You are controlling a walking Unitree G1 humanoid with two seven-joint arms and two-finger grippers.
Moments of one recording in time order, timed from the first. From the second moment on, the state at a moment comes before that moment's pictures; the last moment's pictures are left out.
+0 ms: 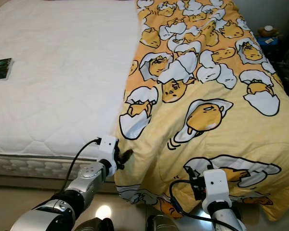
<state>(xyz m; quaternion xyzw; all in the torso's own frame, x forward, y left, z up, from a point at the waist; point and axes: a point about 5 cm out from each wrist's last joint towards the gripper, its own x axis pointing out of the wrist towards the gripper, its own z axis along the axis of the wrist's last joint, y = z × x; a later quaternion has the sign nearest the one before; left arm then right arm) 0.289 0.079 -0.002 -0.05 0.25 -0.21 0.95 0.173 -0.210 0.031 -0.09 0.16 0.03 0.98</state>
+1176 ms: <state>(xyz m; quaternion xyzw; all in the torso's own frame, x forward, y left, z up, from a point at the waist) 0.301 0.179 0.008 -0.02 0.23 -0.08 0.97 0.197 -0.206 0.022 -0.06 0.17 0.05 0.98</state>
